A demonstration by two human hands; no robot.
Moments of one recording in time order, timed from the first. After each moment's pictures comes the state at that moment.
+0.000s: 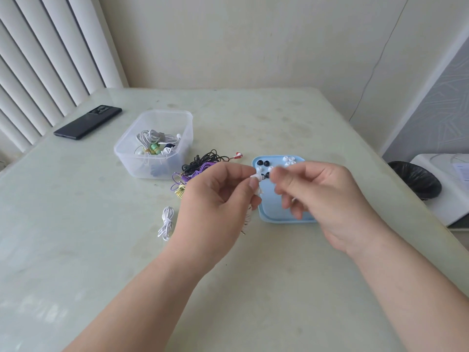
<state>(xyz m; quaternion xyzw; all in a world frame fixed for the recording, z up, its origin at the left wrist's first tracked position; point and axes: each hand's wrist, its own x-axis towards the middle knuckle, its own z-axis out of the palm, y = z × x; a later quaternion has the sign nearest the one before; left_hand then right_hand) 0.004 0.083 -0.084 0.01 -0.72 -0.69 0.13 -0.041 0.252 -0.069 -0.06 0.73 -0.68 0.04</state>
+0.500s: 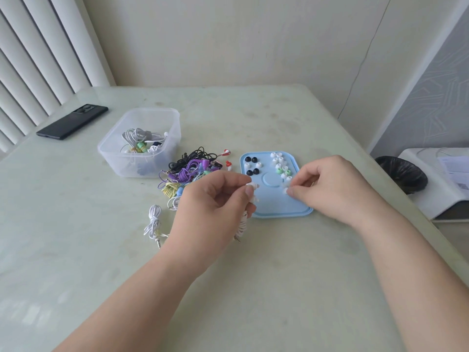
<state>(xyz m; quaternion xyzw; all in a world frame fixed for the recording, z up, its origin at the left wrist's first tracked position) 0.006 0.095 -0.092 0.05 -0.71 -0.69 0.08 -0.065 0.298 -0.073 -0.03 0.93 -0.36 0.01</state>
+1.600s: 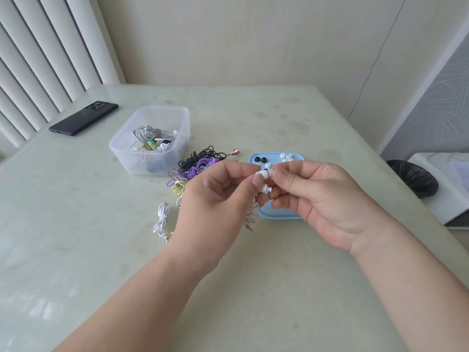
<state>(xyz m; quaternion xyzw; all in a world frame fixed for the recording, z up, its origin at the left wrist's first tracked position) 0.006 0.091 -0.091 -0.03 -0.65 -0.75 0.12 -0.044 0.260 -0.070 -0.07 0.61 -0.77 0.18</state>
